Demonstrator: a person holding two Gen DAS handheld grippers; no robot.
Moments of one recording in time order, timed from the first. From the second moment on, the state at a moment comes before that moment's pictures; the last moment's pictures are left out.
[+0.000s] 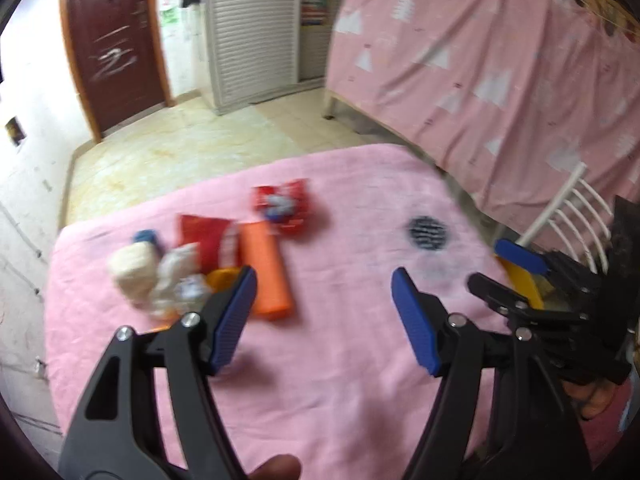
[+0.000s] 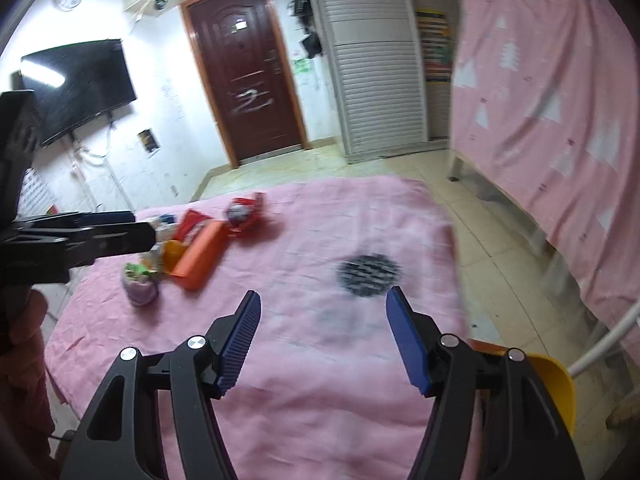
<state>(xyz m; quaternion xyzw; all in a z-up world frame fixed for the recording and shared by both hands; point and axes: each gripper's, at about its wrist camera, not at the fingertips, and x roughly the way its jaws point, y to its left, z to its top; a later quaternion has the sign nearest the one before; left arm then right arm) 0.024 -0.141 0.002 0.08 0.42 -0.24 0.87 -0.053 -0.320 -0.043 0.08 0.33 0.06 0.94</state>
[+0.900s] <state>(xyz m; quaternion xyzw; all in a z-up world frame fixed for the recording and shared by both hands) 0.133 -0.015 -0.055 -0.01 0.51 -0.12 0.85 0.023 -0.126 -0.064 -0.03 0.39 0.25 0.88</state>
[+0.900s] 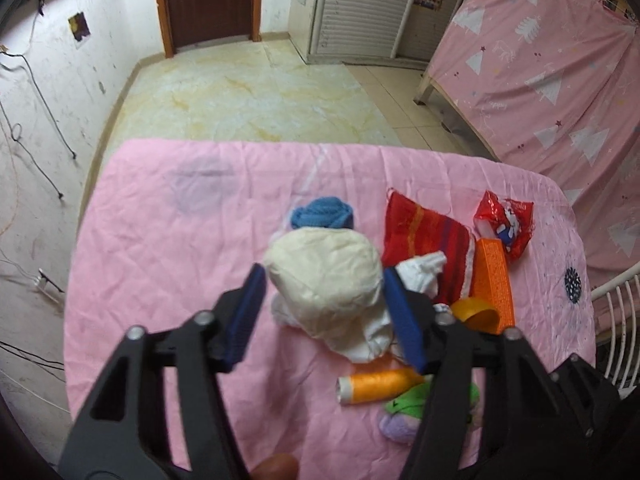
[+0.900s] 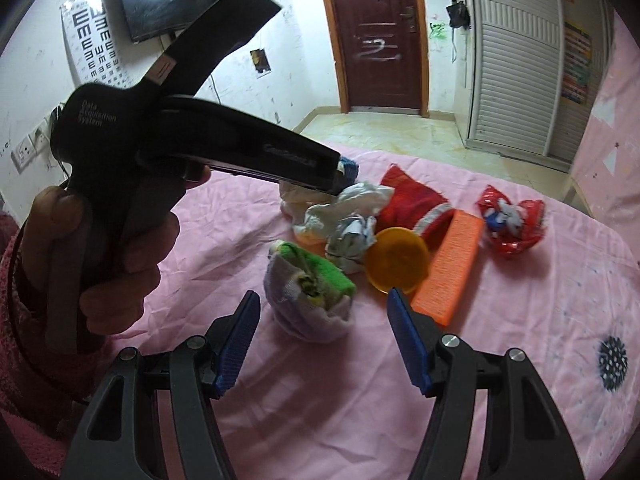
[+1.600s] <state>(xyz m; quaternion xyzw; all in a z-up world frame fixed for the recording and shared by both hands) 0.113 -0.003 -0.019 -0.03 0.47 -0.12 0.87 0.033 -0.119 -0.066 -0.02 0.39 0.26 0.88</state>
